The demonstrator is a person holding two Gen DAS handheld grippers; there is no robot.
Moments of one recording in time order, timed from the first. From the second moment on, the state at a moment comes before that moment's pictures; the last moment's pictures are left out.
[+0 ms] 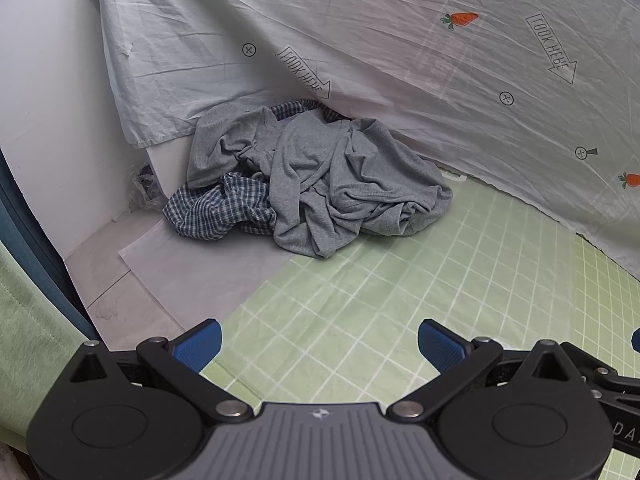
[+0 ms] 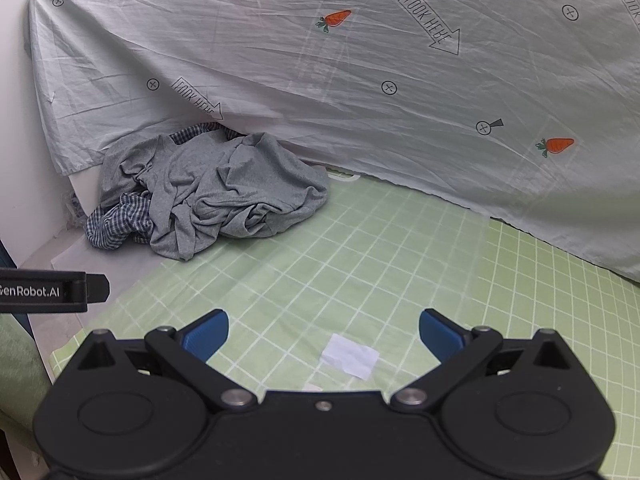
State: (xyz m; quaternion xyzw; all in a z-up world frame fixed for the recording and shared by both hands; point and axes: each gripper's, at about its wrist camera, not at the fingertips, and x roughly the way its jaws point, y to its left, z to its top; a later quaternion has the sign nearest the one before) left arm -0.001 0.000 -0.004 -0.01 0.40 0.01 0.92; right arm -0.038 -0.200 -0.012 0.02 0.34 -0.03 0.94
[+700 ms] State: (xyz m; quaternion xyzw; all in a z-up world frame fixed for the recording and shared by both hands) left arm -0.001 0.001 -0.005 -0.01 0.41 0.01 0.91; right arm -0.039 -0.199 -0.012 0.02 0.35 -0.03 0.94
